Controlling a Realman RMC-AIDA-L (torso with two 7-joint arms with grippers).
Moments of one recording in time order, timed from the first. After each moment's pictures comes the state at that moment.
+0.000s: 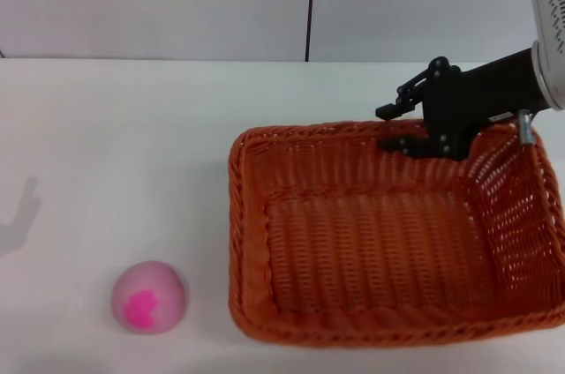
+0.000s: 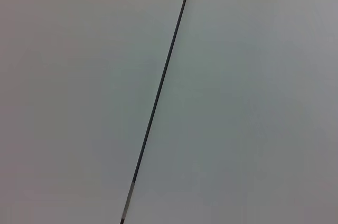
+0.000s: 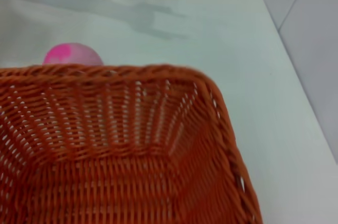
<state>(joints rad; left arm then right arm) -0.07 -2.07 -0.88 -0.03 -0.71 -1.69 2.61 0.70 2.07 -1.01 -1.01 -2.26 -1.53 1.32</state>
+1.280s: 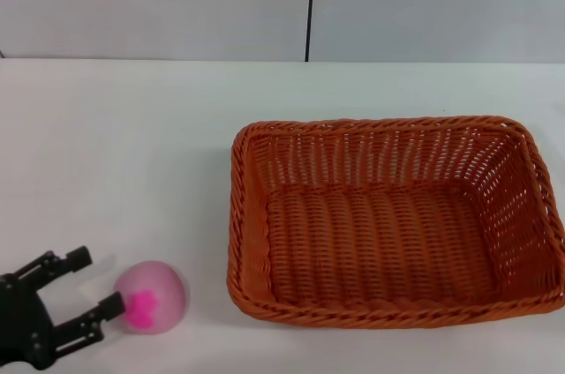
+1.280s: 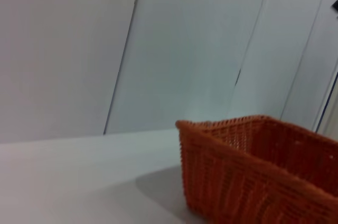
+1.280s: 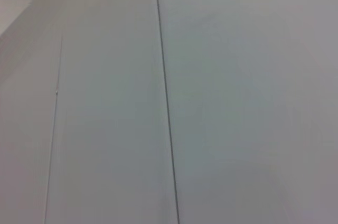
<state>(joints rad) -0.18 -2.06 -0.03 0.47 -0.71 -1.86 2.27 0.15 2.08 -0.81 -0.60 -0.95 -1.80 0.98</state>
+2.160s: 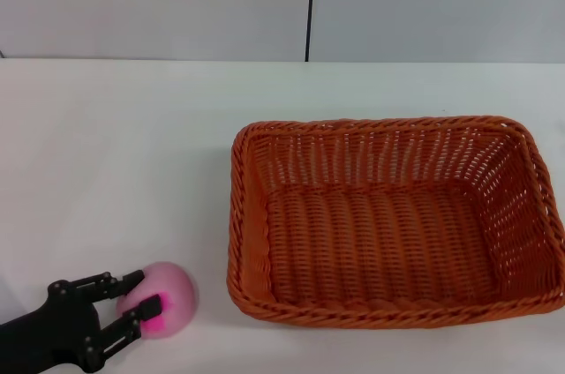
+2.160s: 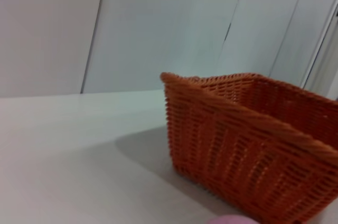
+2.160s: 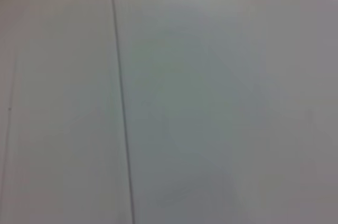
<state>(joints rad) -0.22 -2.07 0.08 0.37 -0.71 -1.70 2.30 0.15 2.08 -0.70 -0.51 -0.94 -1.82 0.98</state>
